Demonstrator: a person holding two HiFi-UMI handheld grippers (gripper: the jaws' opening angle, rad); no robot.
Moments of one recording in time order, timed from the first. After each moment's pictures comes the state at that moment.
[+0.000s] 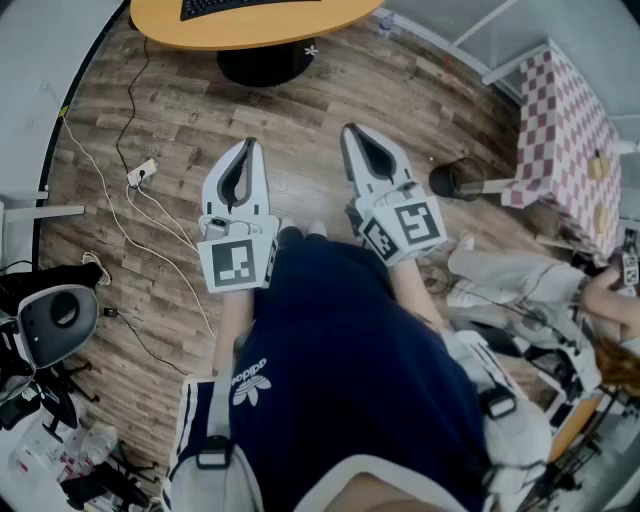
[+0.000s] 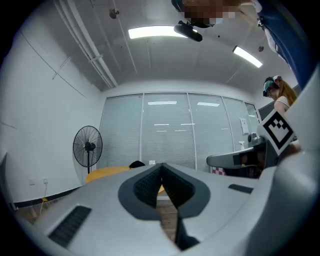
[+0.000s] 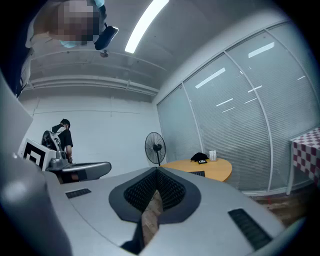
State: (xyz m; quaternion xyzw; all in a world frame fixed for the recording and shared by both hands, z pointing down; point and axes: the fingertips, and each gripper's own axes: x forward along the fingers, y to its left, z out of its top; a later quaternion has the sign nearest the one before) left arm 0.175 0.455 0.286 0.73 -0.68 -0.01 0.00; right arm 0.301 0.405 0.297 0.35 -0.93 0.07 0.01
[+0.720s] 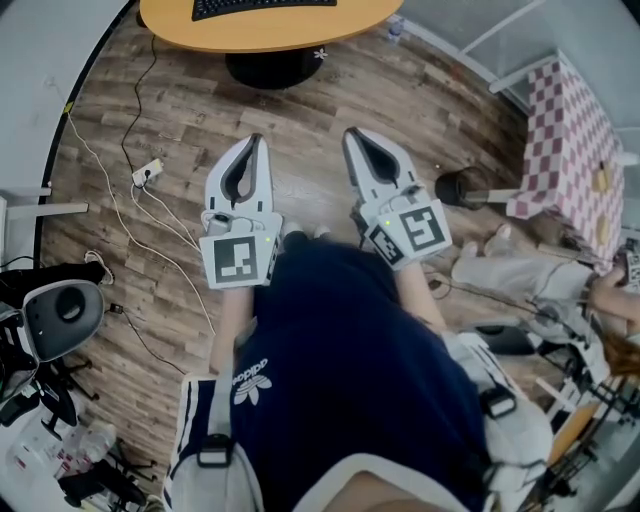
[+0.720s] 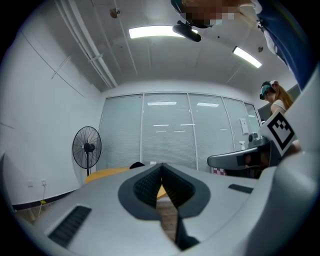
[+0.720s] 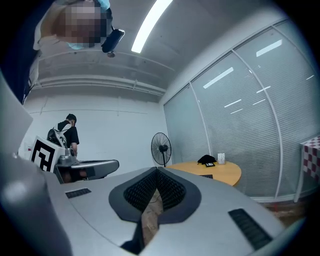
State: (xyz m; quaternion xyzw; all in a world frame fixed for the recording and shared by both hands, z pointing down) left arm 0.147 0.434 0.285 0.73 -0.68 0.00 0.00; right arm 0.268 0.396 0.297 0.32 -0.95 0.05 0.01
